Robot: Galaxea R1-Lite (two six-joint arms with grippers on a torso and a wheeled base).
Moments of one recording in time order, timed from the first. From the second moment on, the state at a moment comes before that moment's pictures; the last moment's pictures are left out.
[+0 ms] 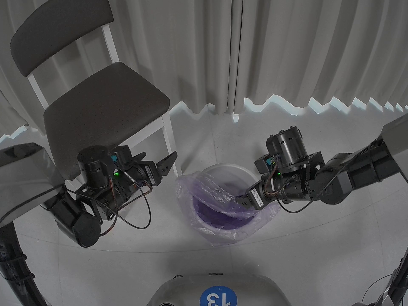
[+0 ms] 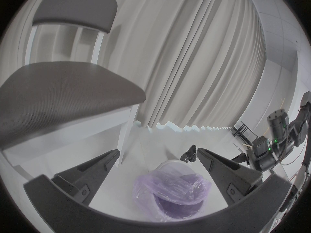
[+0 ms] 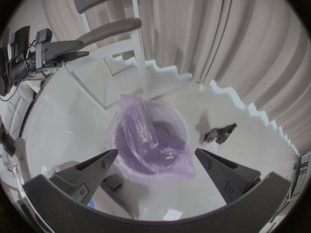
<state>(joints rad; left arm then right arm) -0.38 2.01 -0.65 -1.31 -0.09 -0.24 0.59 2.04 -1.14 -0.22 -0.16 -0.14</state>
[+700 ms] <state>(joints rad) -0.40 1.93 -0.57 -1.37 -0.09 -0.23 0.61 2.27 -1.04 -0.52 -0.14 -0.25</state>
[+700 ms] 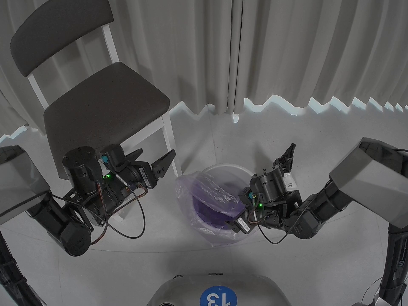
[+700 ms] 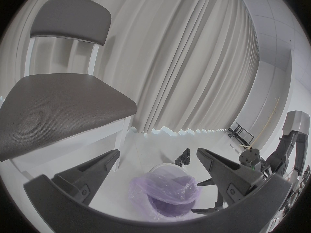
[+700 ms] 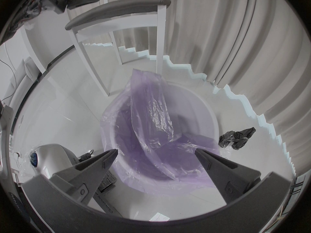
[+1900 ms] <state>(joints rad) -0.39 1.92 -0.56 -1.38 -0.09 -0.22 0.58 2.40 -1.18 -0.48 -0.13 -0.30</state>
